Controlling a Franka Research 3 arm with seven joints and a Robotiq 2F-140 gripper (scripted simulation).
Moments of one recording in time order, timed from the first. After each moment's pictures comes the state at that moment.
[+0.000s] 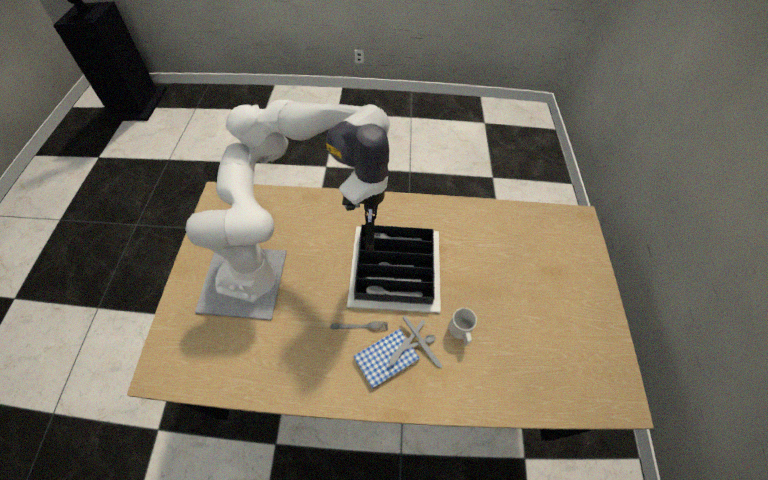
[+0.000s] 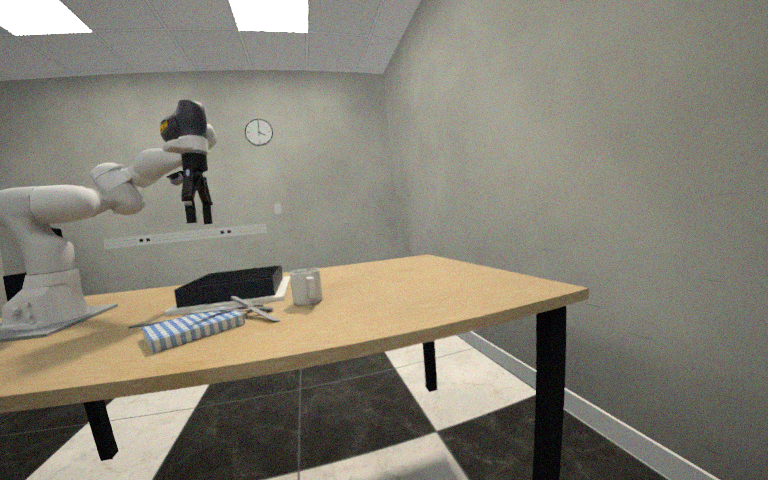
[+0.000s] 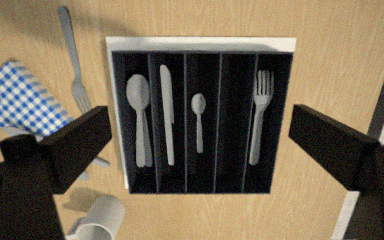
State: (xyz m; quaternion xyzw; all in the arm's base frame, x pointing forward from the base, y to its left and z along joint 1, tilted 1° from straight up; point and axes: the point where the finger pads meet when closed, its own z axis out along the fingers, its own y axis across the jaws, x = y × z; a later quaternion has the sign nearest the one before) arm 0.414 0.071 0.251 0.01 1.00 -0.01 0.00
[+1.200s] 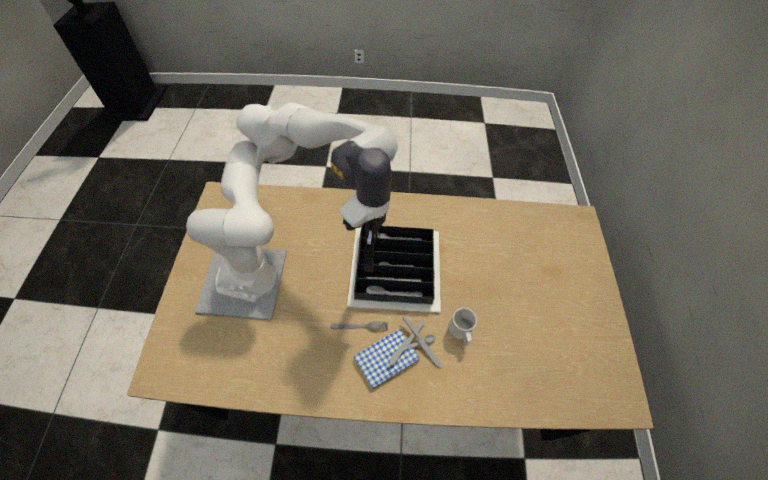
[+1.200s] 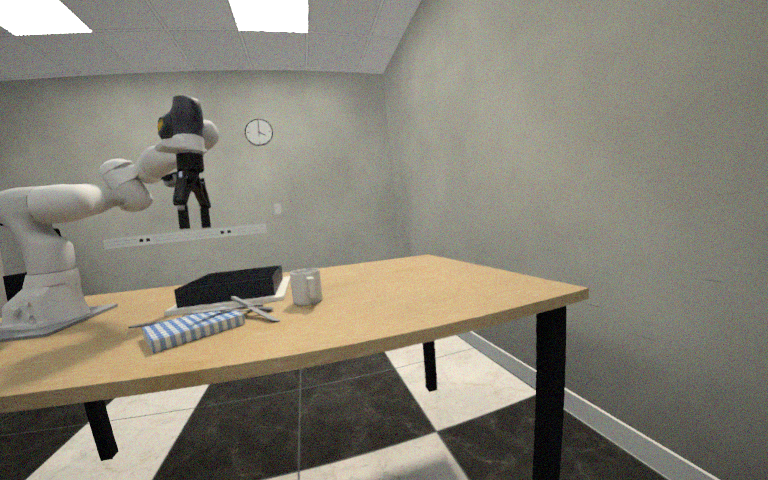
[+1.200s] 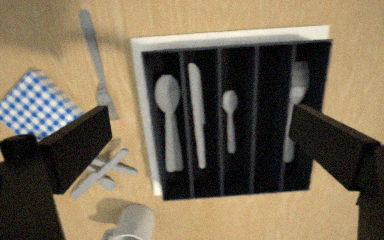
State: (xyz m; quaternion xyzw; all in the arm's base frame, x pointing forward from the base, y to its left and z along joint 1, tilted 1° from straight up) arm 0.420 0.009 0.235 0.04 1.00 0.00 0.00
